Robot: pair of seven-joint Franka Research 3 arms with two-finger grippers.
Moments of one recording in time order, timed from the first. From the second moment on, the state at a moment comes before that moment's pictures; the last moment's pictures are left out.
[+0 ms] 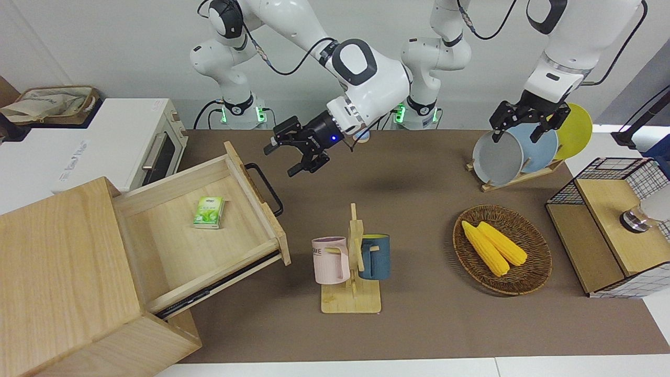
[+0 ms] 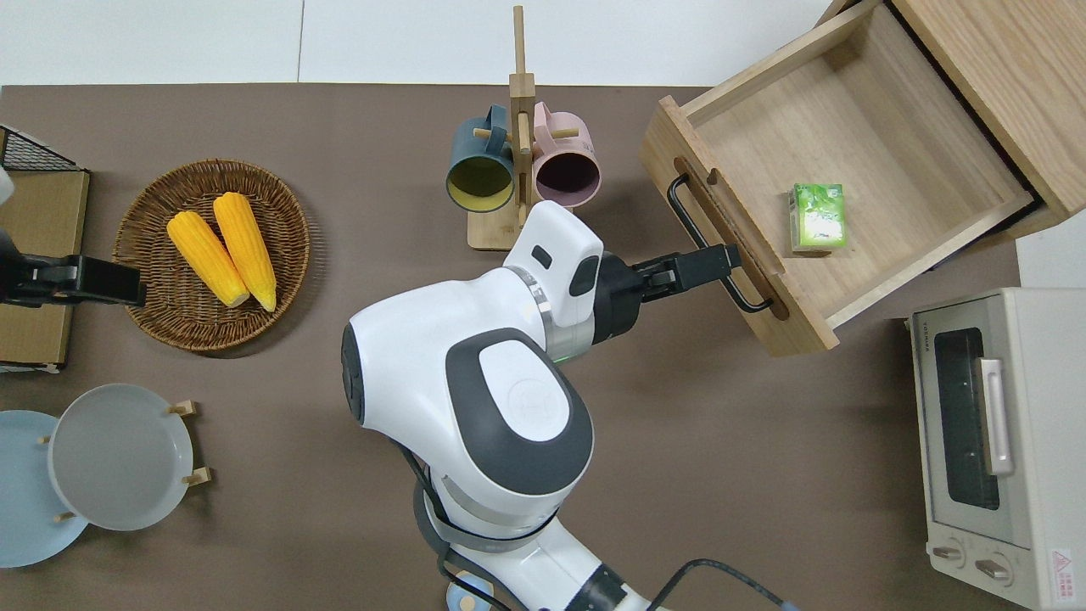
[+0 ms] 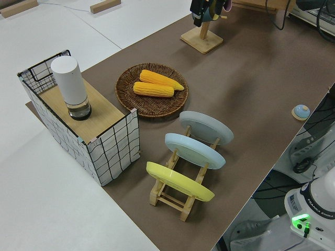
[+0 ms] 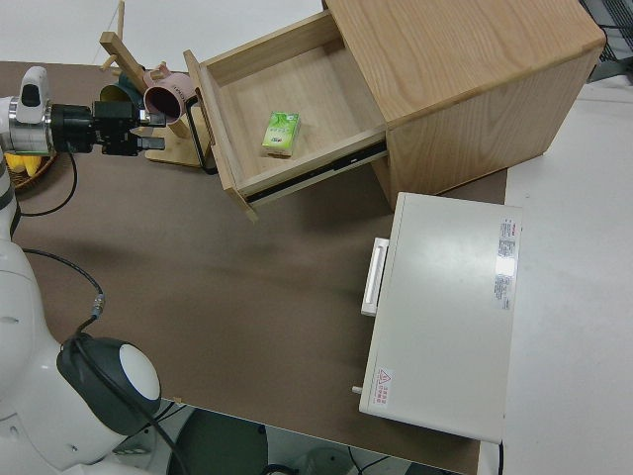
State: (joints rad) left arm -0.15 0.04 0.15 -1.49 -0.02 1.56 0.05; right arm 0.67 0.48 0.09 -1.26 -1.03 1.30 0.55
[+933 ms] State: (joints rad) left arm -0.15 0.04 0.15 -1.49 -0.02 1.56 0.05; right arm 0.37 0.26 0.07 -1.23 -0.50 1.40 0.38
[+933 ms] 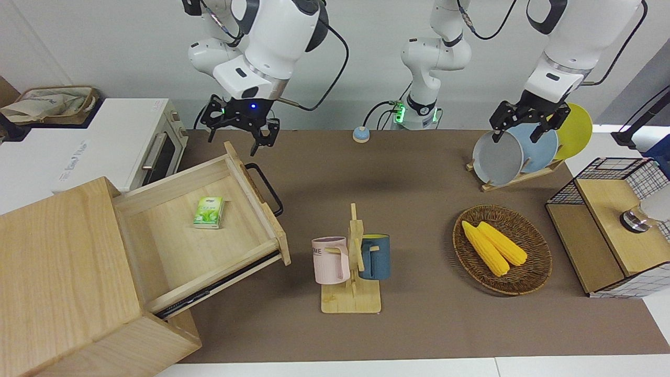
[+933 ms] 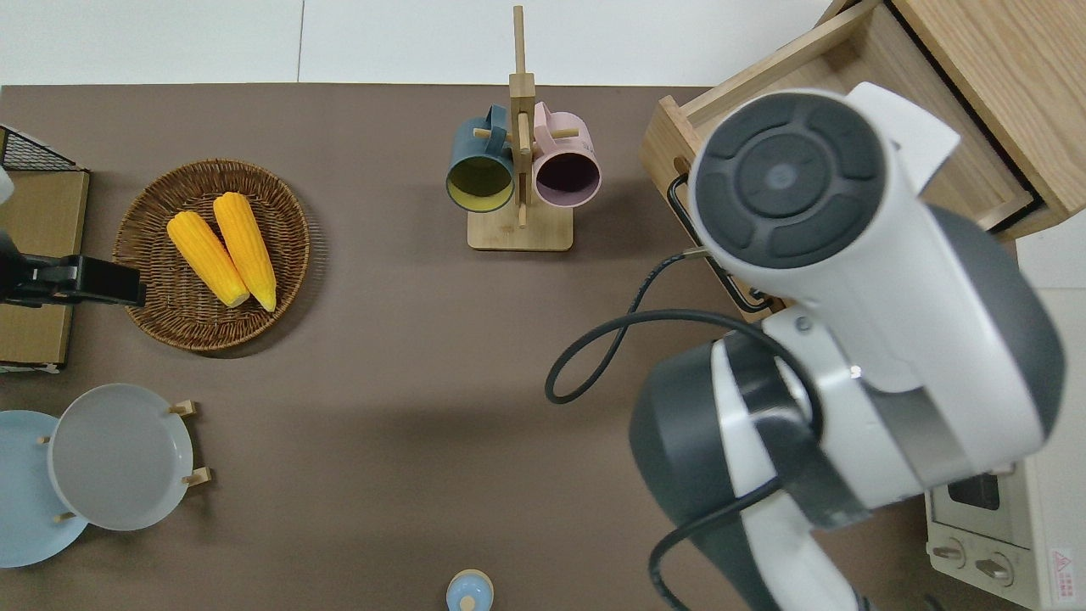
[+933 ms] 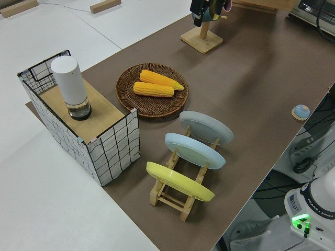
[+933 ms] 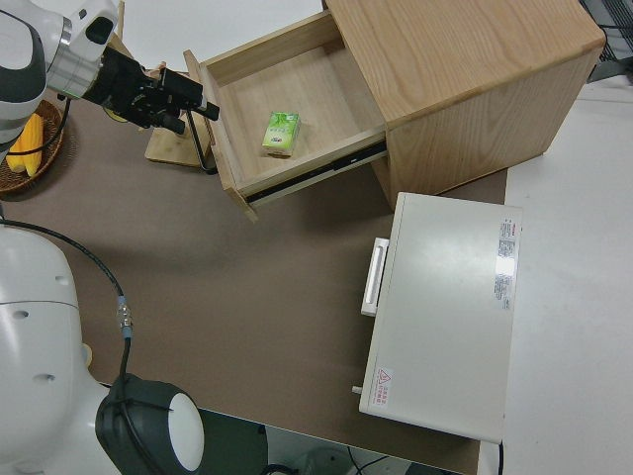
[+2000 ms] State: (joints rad) left arm -0.15 0.04 0.15 -1.49 -0.02 1.56 0.05; right arm 0.00 0.19 -0.02 -1.26 -0.01 1.49 0.15
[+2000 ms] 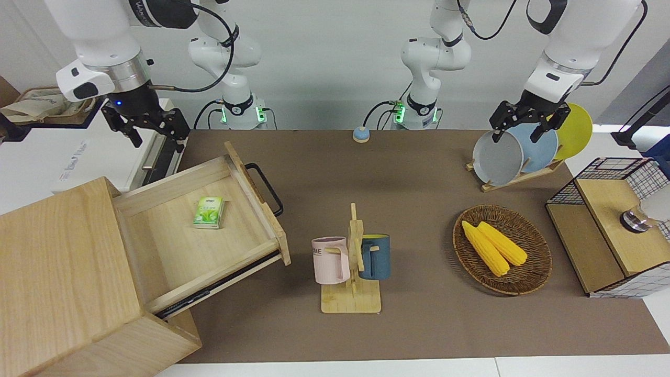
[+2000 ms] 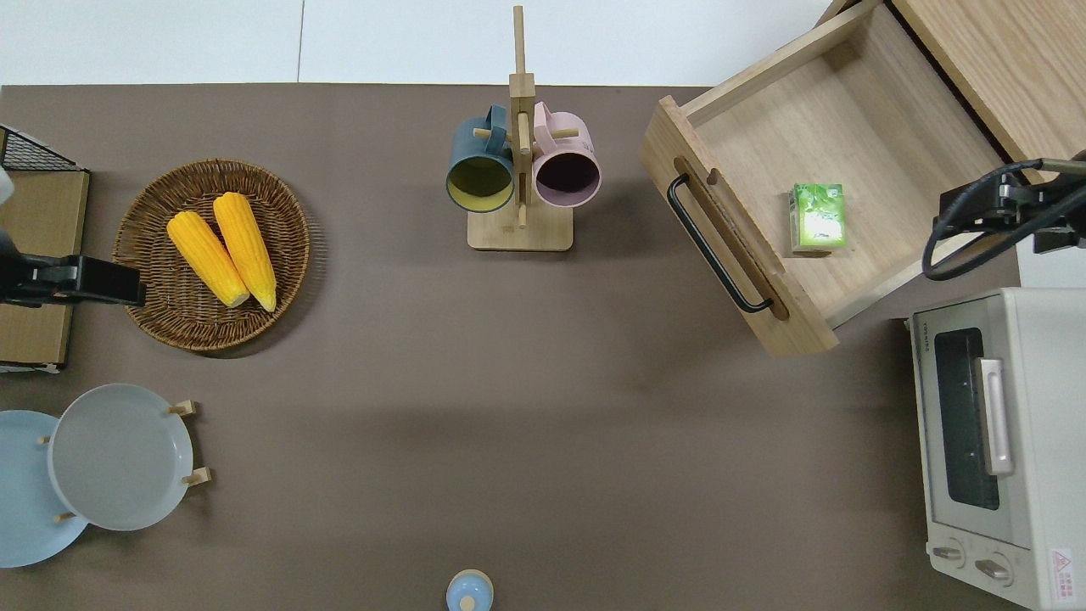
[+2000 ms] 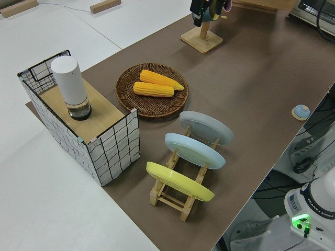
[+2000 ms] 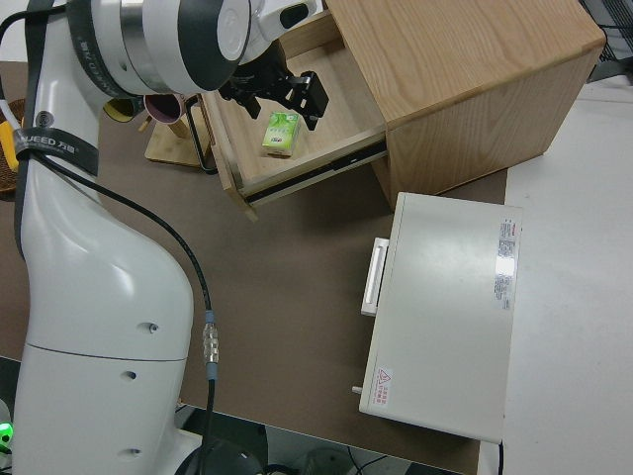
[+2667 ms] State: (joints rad) left arm -0.15 0.04 0.15 -1.49 -0.02 1.56 0.05; right arm -0.03 0.22 -0.02 -1.31 0.02 1.57 0.02
